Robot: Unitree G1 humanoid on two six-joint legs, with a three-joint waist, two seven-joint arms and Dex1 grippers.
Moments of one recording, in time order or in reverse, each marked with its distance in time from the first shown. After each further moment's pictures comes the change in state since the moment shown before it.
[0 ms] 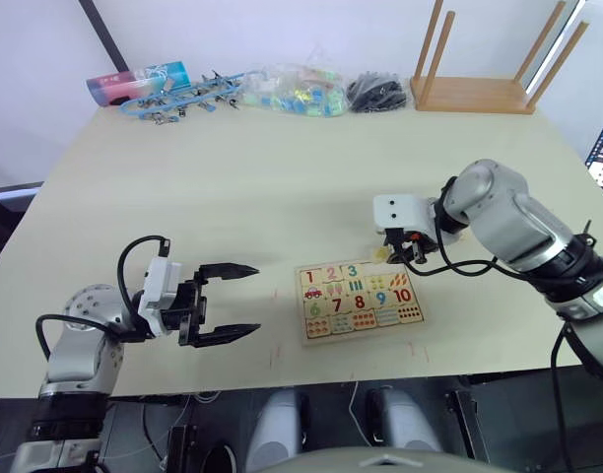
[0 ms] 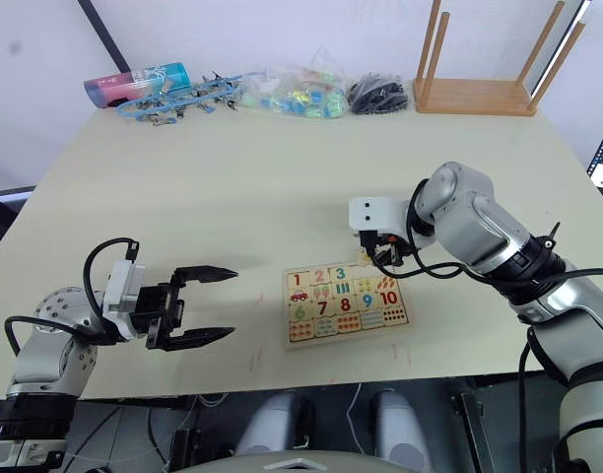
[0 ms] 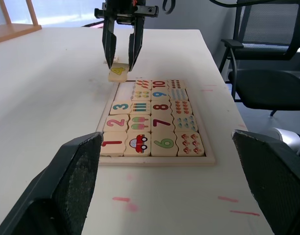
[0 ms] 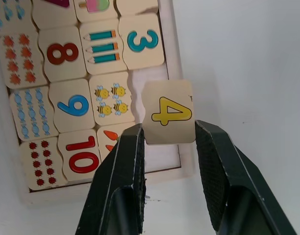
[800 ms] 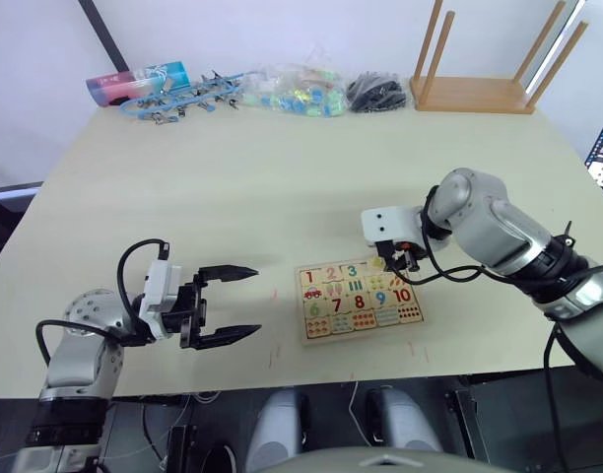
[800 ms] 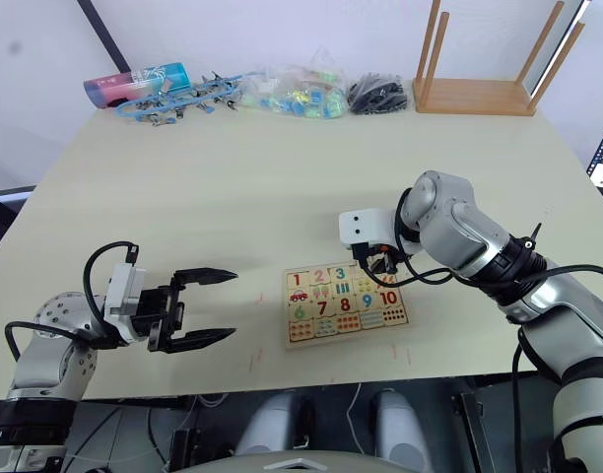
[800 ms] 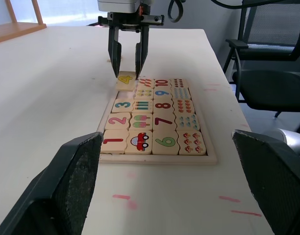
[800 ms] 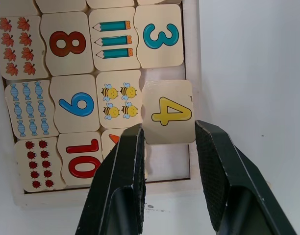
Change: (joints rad) left arm 0.017 -0.003 0.000 -0.007 0.000 -0.009 0.019; right arm -0.010 0.027 0.060 0.017 -0.057 -0.040 0.020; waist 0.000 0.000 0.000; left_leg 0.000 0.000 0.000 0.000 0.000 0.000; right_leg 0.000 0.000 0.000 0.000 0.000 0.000
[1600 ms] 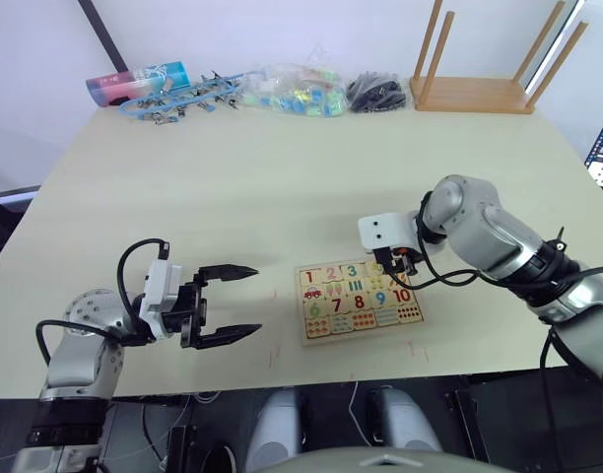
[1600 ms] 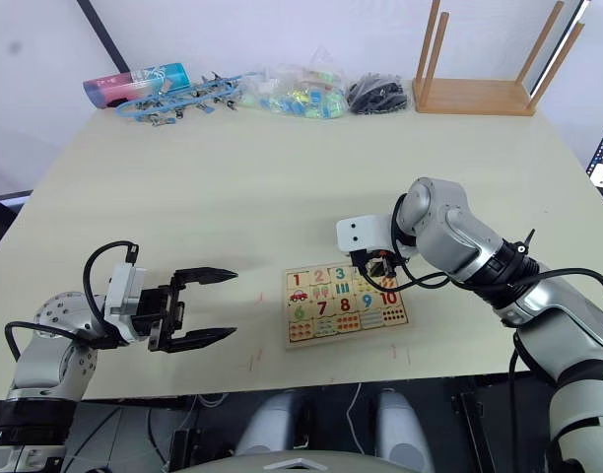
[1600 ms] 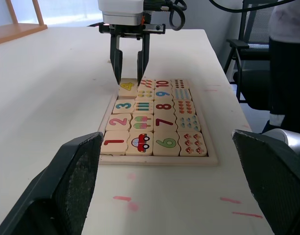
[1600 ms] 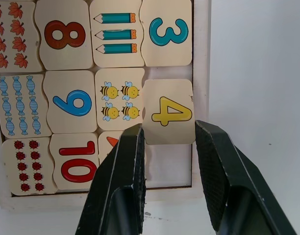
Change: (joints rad) left arm 0.004 0.000 0.000 -0.006 0.000 0.000 0.006; right arm 0.019 0.026 0.009 0.027 -0.046 -0.065 0.001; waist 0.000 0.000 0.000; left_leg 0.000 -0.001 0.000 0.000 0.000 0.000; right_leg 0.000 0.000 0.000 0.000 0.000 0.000
